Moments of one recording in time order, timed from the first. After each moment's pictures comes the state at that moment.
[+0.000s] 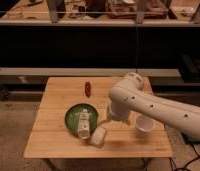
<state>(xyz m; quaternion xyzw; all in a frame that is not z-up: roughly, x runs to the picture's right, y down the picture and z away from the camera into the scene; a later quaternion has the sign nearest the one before) 0.072 0.152 0.674 -0.18 -0.25 -0.66 0.68</state>
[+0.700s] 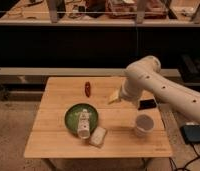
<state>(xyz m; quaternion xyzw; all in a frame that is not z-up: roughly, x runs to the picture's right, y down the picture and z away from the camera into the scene) 0.145 0.033 0.713 -0.16 -0.21 -0.62 0.74</state>
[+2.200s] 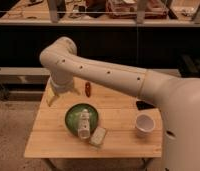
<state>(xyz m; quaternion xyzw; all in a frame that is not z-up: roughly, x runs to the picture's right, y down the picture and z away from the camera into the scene) -0.145 0.057 0.655 -0.08 -0.31 -0.81 0.49</state>
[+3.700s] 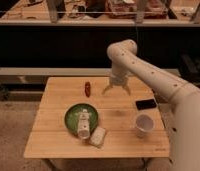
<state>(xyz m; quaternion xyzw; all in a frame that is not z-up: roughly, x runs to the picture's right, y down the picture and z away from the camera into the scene) 0.066 -0.007 0.787 -0.26 -0.27 -0.62 0.69</state>
